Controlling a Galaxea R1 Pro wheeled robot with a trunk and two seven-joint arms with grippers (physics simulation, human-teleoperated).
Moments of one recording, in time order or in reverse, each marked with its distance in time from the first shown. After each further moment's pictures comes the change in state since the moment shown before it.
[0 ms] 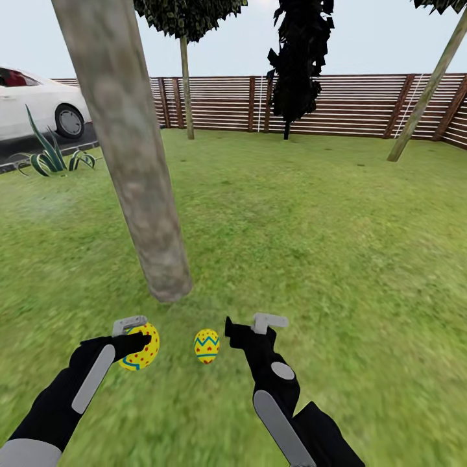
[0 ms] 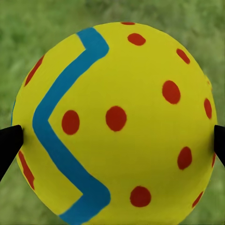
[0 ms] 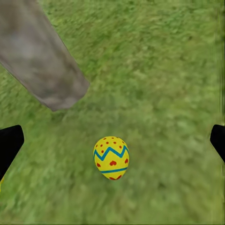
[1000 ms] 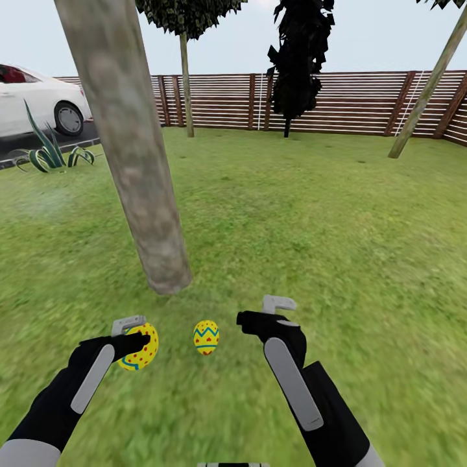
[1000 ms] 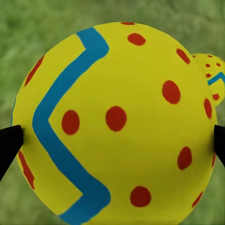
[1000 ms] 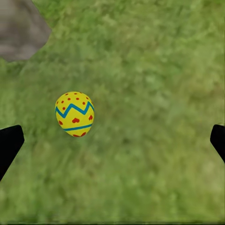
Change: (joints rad) left arm 0.001 0.003 0.000 -0.003 0.001 0.000 0.005; right arm -0.114 0.089 -0.204 -0.001 -0.101 0.446 -0.135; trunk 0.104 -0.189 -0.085
